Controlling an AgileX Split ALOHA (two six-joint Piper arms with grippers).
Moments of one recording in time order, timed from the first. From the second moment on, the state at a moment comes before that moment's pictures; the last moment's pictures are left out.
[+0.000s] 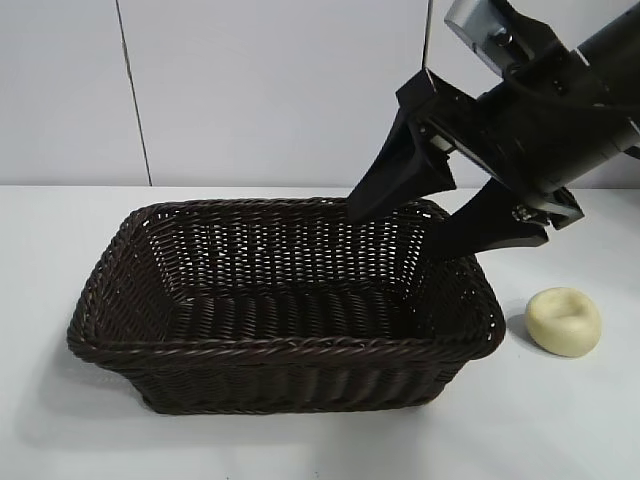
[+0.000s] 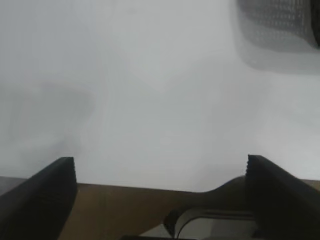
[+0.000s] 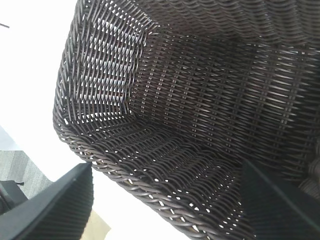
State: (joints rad) left arm 0.02 0.29 -0.48 0.00 1.11 0.03; right arm 0.31 1.52 -0.85 0.99 0.65 -0.71
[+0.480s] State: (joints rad) left arm 0.02 0.01 -0.48 0.00 1.12 0.03; right arm 0.31 1.52 -0.90 0.98 0.65 -0.67
